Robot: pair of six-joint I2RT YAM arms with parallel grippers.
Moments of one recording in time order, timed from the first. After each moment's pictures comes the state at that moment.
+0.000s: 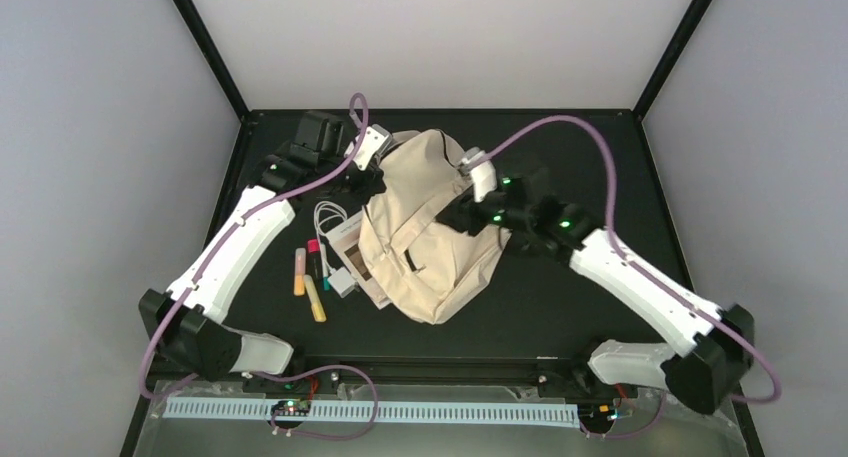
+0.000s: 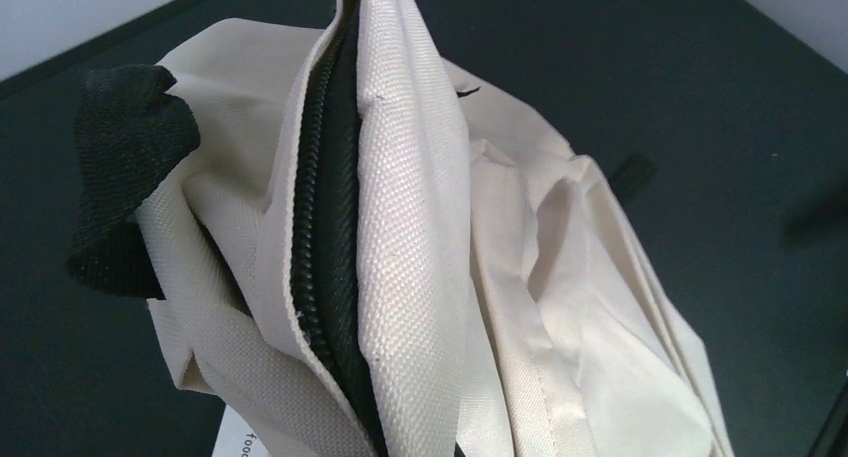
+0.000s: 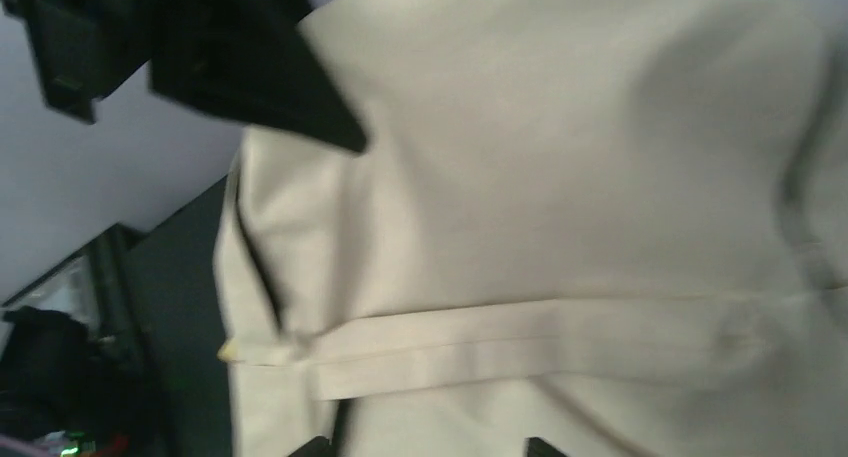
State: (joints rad) left arm -0.41 1.34 1.39 -0.78 0.36 0.13; right arm 0.66 1.19 1.09 -0.35 -0.31 0.18
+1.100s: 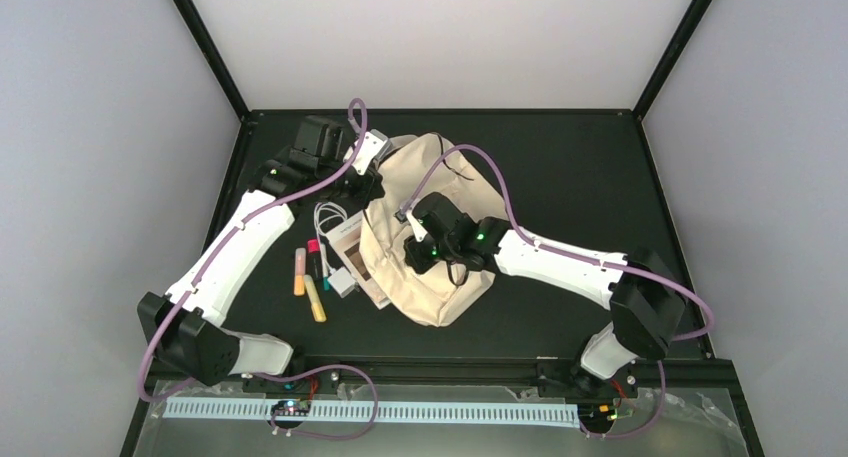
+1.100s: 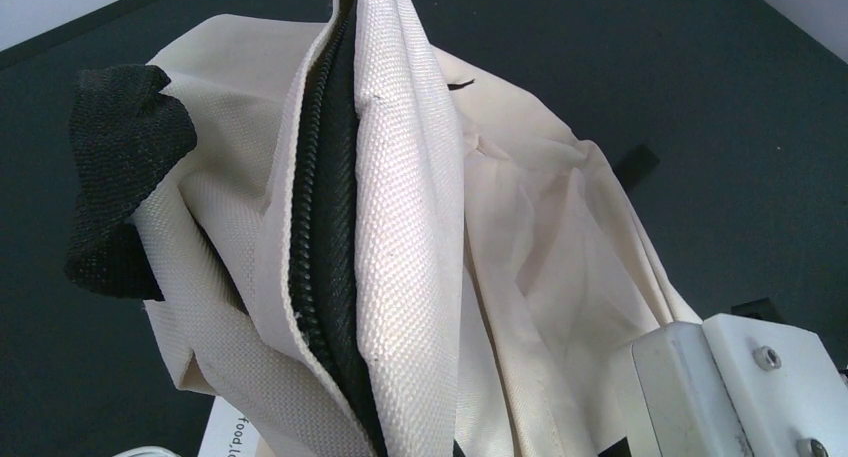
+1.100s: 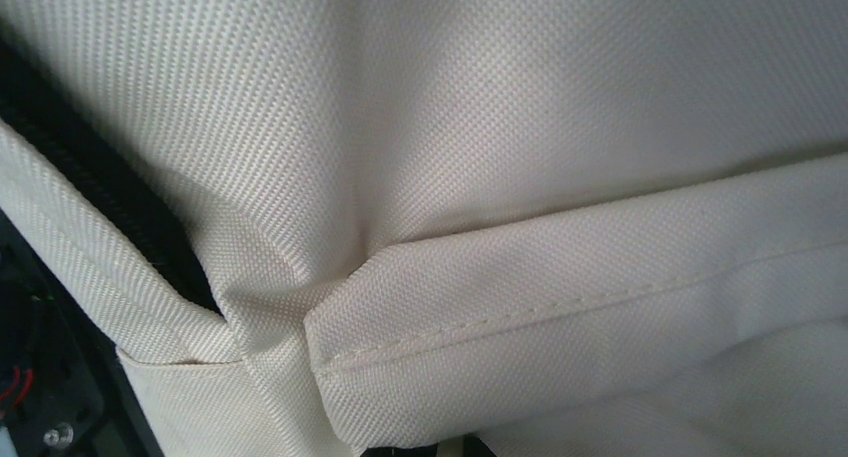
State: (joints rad) left arm -0.40 1.33 1.34 -0.77 0.35 0.12; right arm 0.99 1.57 1.15 -0.39 -0.07 0.32
